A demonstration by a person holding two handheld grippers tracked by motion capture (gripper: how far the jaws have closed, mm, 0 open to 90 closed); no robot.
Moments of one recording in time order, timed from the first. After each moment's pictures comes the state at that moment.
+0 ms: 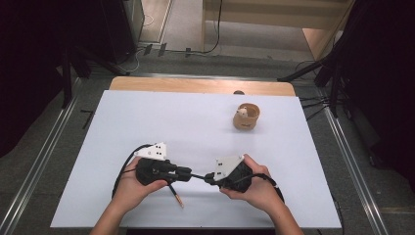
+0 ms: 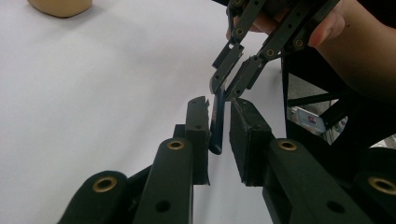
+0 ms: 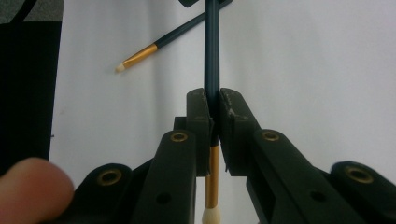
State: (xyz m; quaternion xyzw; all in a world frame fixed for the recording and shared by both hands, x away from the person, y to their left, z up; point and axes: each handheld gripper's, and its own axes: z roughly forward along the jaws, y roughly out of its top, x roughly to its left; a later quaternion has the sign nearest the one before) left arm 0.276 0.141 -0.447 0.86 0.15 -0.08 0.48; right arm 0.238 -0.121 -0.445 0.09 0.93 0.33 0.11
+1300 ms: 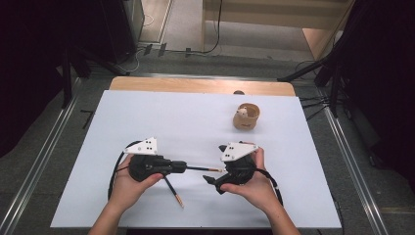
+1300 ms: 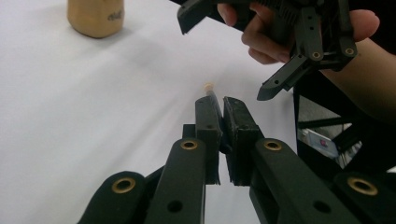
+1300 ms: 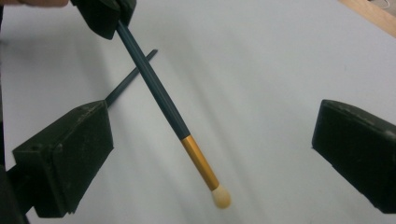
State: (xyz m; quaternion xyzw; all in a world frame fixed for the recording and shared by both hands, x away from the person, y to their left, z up) left arm 0.281 0.158 -0.440 0.83 0.18 -0.06 0.52; right arm 0.250 -0.133 -0.443 0.27 0.86 0.42 0.14
